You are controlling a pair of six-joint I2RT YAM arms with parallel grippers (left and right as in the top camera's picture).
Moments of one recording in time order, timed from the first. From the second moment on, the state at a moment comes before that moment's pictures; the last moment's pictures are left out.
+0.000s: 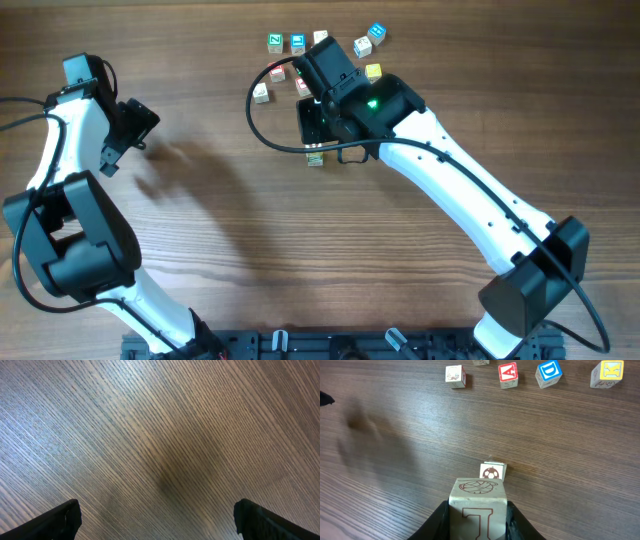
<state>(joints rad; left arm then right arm) 0.33 1.95 1.45 -0.83 -0.12 -0.59 0.70 1.84 1.78 -0.98 0.06 0.46</state>
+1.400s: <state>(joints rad) 0.33 1.95 1.45 -0.83 -0.12 -0.59 0.70 2.05 1.78 -0.97 0.06 0.46</state>
